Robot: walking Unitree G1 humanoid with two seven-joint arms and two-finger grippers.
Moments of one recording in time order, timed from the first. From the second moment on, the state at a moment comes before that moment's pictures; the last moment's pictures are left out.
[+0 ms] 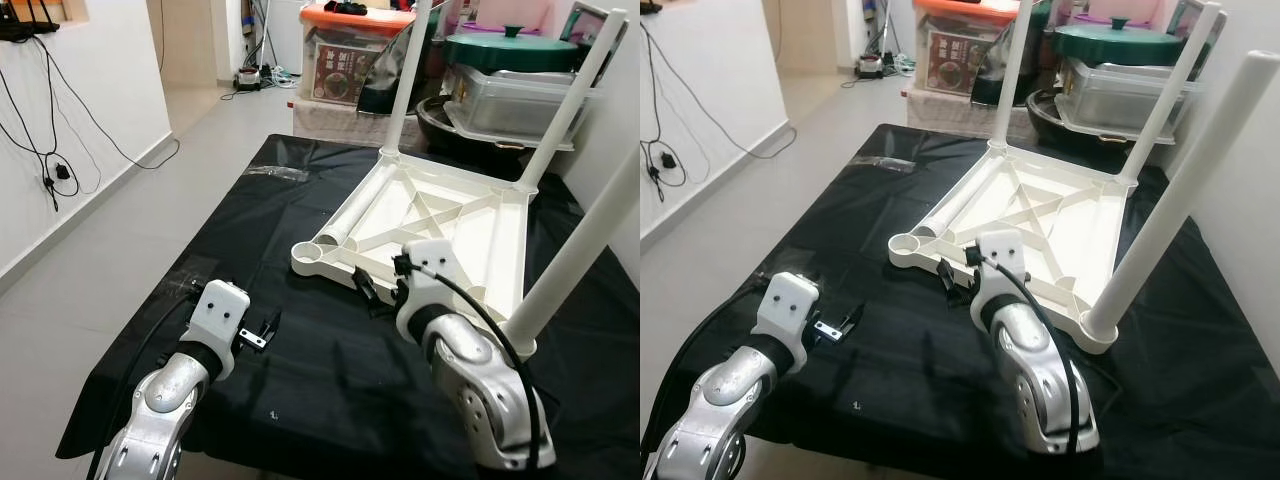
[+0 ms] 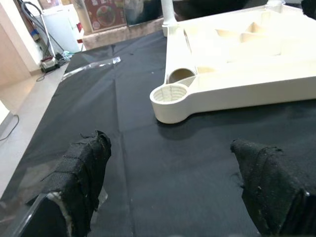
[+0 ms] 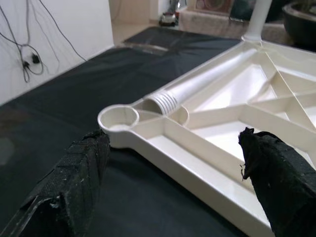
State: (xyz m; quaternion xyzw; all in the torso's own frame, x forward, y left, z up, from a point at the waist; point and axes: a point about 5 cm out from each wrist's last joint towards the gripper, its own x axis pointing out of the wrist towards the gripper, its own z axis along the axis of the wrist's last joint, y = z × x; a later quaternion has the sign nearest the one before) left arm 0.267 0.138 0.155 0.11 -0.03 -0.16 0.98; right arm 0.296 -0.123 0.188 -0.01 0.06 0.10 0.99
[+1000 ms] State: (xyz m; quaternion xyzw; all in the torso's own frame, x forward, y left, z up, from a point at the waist) left arm 0.275 0.133 0.173 0.07 -0.07 -0.14 0.98; right arm 0.321 -0.108 0.188 -0.02 0.03 0.12 0.99
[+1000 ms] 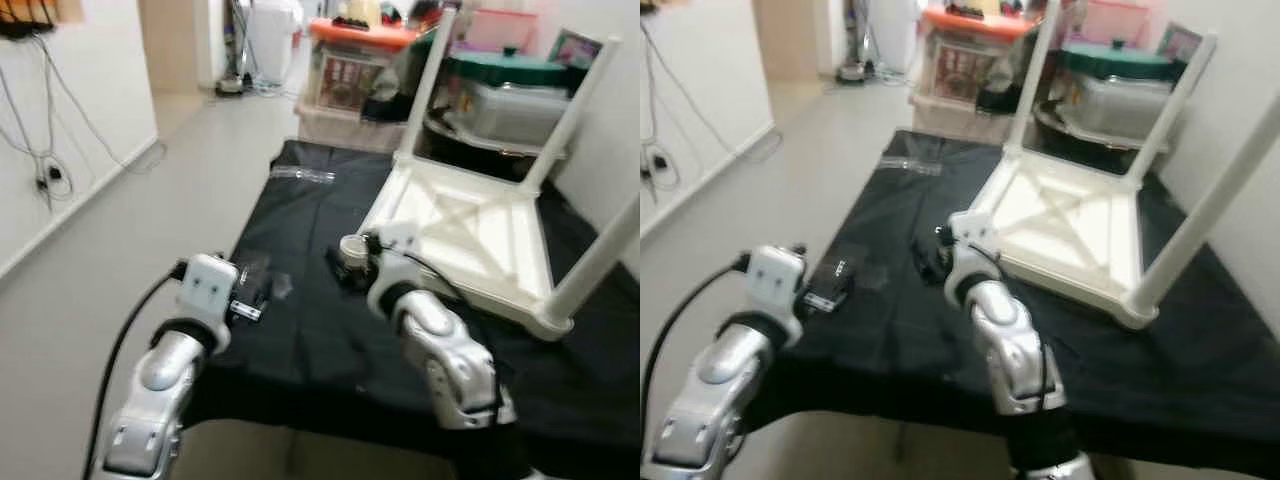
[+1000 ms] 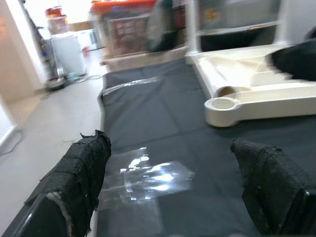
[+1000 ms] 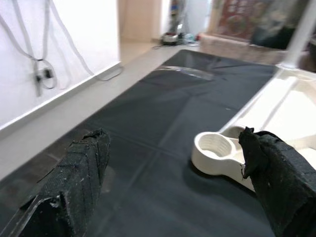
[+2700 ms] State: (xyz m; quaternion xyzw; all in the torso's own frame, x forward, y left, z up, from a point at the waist) left arm 0.276 0.143 0.176 0.08 -0.08 -0.12 0.99; right arm 0.342 -0.198 0.152 -0.13 0.20 0.37 0.90
